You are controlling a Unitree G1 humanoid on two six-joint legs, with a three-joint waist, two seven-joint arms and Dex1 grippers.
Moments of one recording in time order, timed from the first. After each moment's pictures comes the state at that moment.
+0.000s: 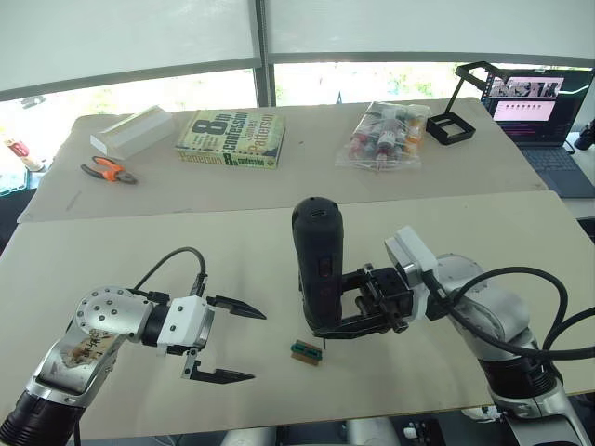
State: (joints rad) left arm -0.03 0.87 -0.04 -0.36 -0.43 0.04 -1.41; right arm -0.37 -0.56 0.15 -0.38 0.73 0.49 1.32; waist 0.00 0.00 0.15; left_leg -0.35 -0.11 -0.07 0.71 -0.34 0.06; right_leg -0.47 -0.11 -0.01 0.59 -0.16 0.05
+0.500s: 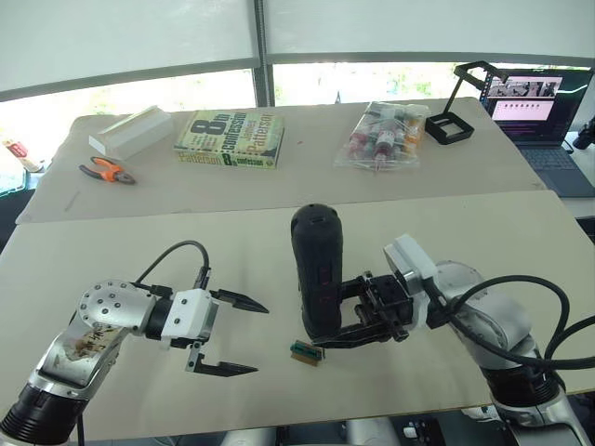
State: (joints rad) left arm -0.07 0.87 -0.06 -0.36 -0.43 0.07 -1.38; right arm -0.35 -0.55 0.17 -0.41 0.76 0.51 1.31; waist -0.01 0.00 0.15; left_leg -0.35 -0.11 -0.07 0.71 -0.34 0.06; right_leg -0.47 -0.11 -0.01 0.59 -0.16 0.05
